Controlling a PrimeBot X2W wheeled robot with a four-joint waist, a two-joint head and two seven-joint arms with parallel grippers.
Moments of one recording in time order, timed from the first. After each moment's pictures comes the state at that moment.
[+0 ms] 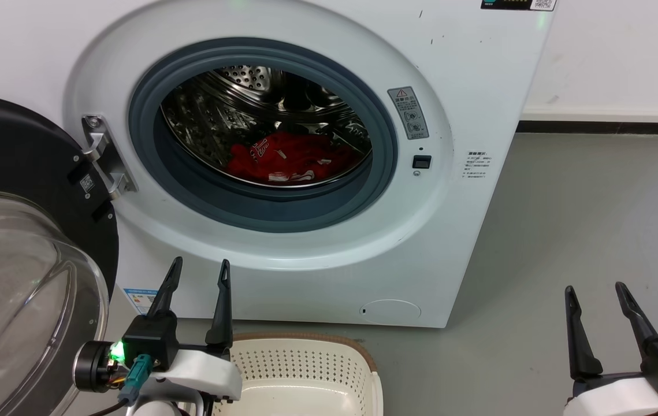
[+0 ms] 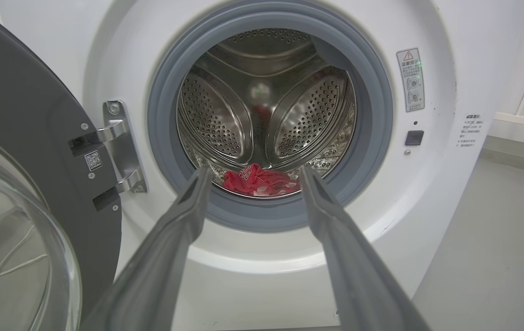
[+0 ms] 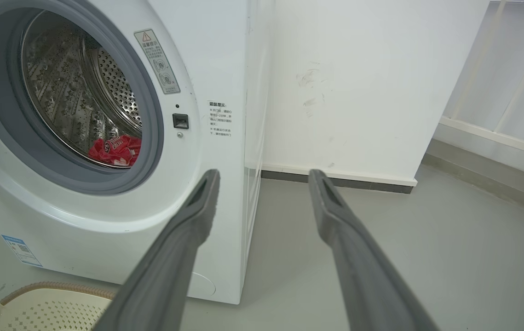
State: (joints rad) left arm -0.08 0.05 -0.06 0.17 -0.05 -0.04 -0.26; right arm 0.11 -0.05 -0.11 -0.04 -0.02 0.13 -0.16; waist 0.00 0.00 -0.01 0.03
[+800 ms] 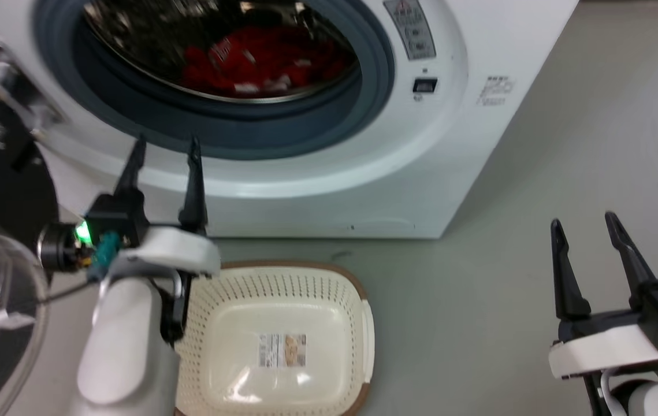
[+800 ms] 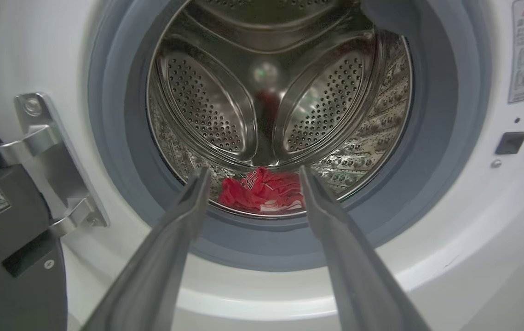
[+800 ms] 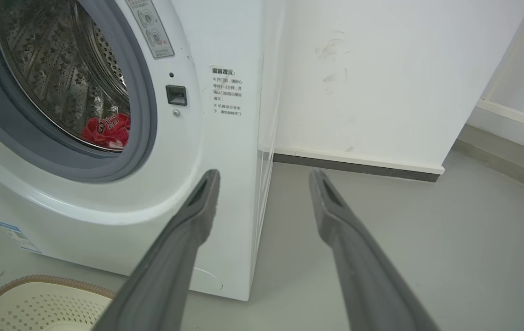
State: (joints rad) left arm -0.43 0.08 -0.01 0.32 -0.05 -0.03 -0.26; right arm -0.03 -0.05 -0.05 -0.09 -0.02 0.13 -0.16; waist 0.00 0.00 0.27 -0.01
